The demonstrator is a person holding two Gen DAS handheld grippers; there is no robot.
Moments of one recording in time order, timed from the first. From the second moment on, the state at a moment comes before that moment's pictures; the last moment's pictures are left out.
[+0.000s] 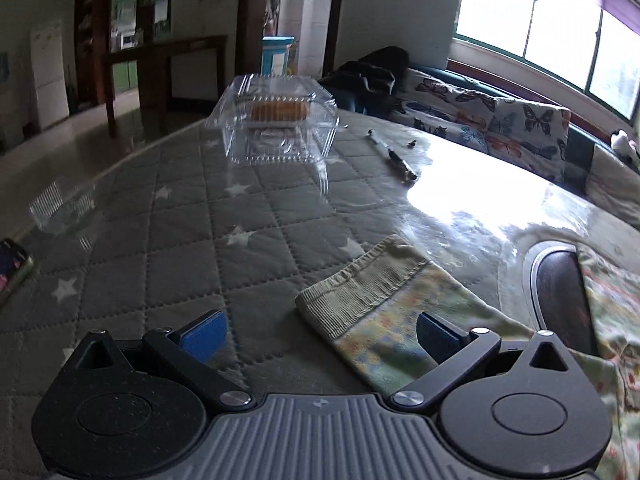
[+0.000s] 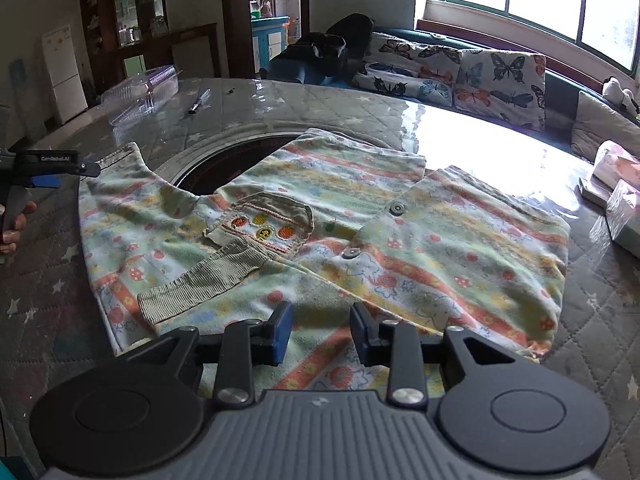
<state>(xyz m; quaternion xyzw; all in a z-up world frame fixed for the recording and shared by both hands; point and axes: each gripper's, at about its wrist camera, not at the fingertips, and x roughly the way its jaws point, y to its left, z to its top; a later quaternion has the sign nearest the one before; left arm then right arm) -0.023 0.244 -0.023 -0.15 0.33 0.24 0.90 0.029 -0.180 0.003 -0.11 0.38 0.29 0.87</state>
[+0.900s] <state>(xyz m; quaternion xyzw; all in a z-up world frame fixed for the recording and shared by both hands) -0.028 0.145 0.052 -0.18 0.27 0.02 0.95 0.012 -0.239 0.023 -0.06 0.35 0.24 0.90</state>
